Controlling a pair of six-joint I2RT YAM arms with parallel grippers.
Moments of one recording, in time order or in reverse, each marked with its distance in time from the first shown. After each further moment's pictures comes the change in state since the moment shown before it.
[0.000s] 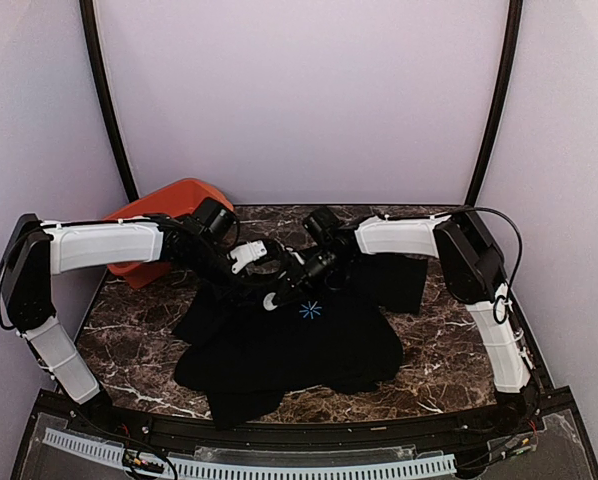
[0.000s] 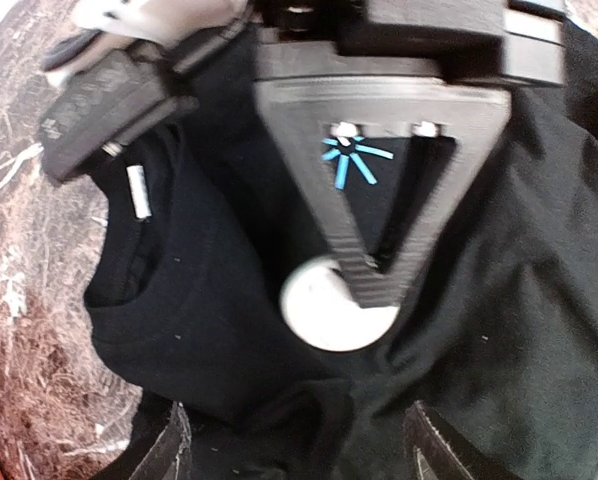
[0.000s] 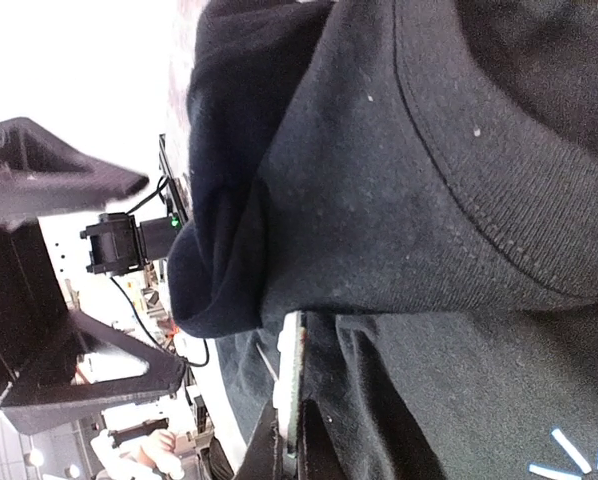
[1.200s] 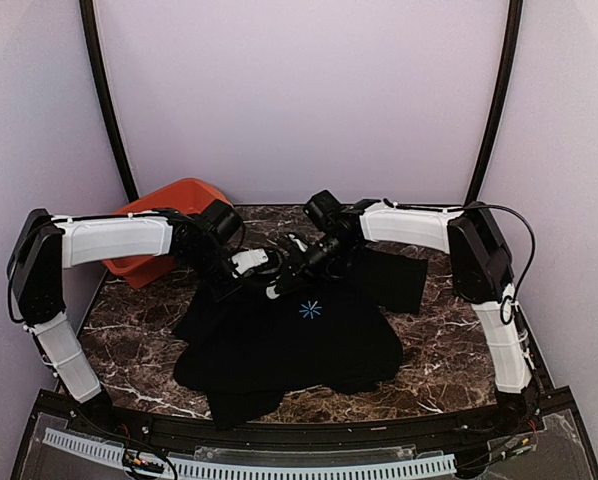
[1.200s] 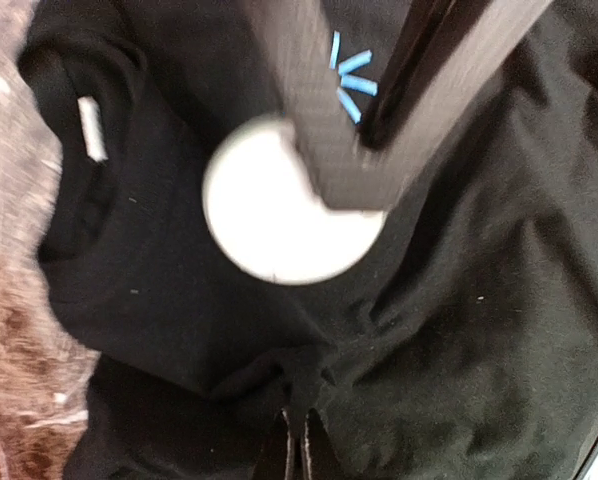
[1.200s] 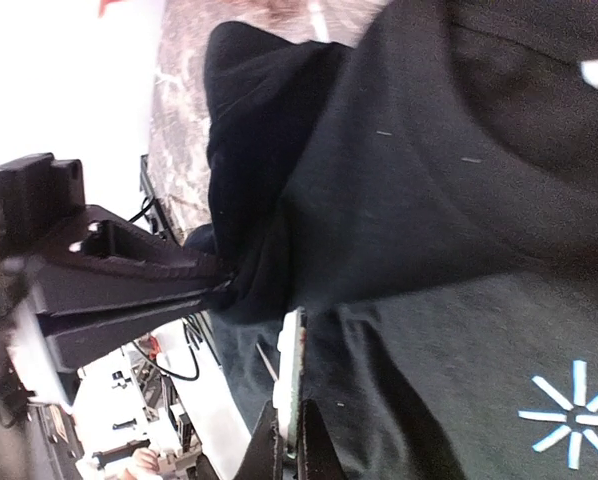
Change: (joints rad) left arm 0.000 0.077 0.088 -0.183 -0.003 -0.001; right arm 0.002 -0.054 0.069 -0.126 0.124 -0.003
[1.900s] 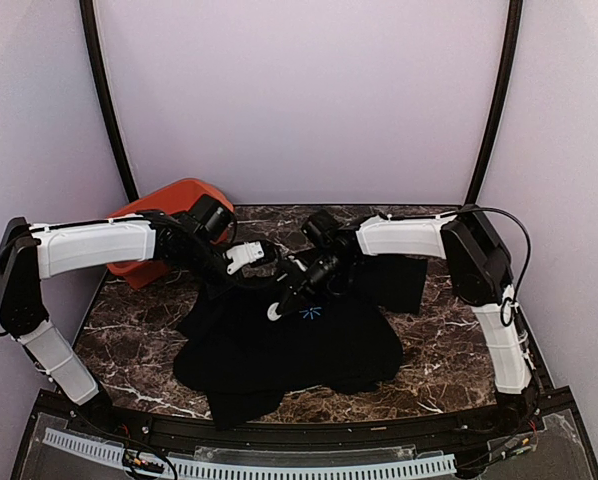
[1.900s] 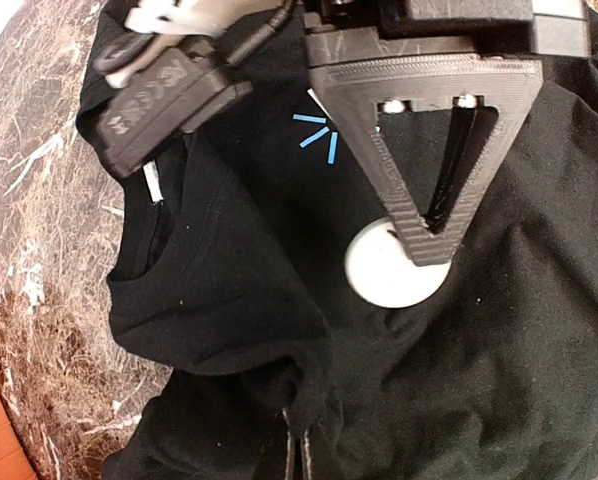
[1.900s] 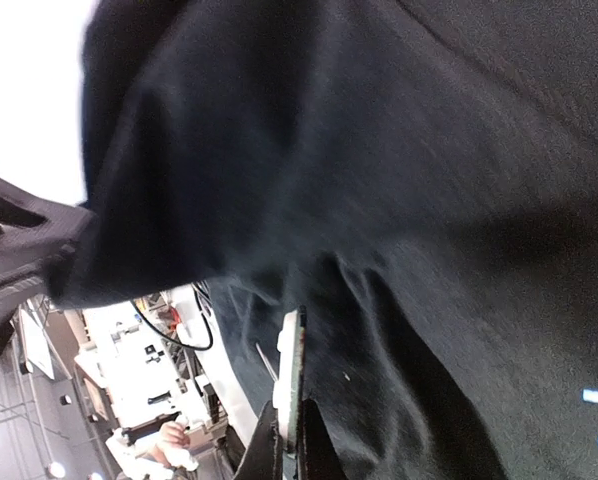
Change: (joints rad) left arm -0.016 -0.126 -0.071 0.088 -0.041 0.064; right arm 0.027 -0.001 -0.097 0.021 -0.080 0.043
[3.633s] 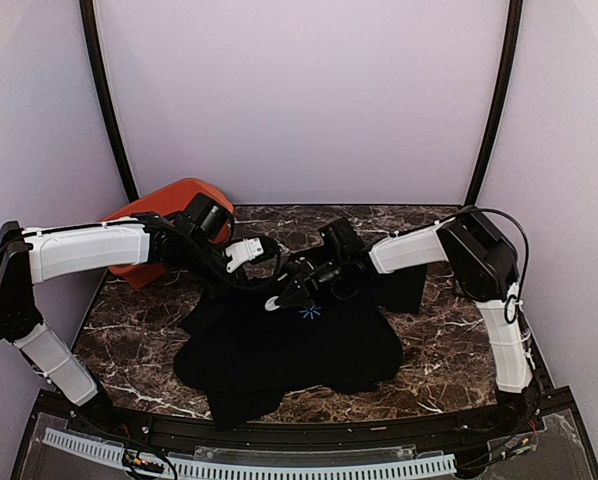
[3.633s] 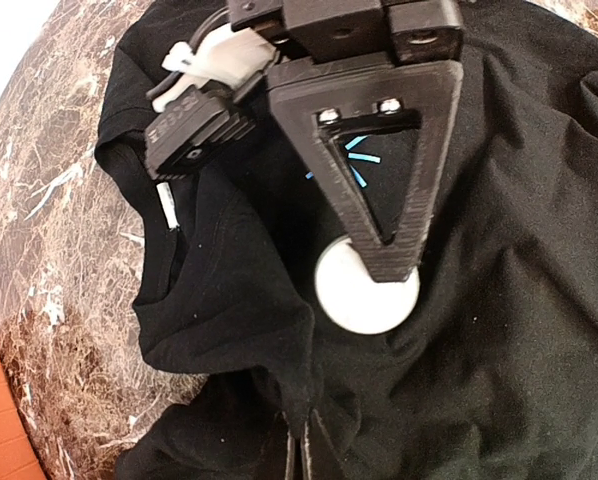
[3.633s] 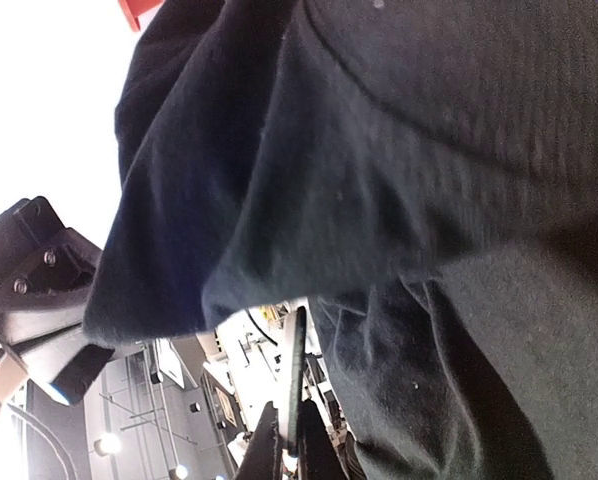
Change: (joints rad) left arm -0.008 -0.043 -0.039 0.076 0.005 0.001; right arm -0.053 -0.024 -0.285 0.653 -0.231 0.548
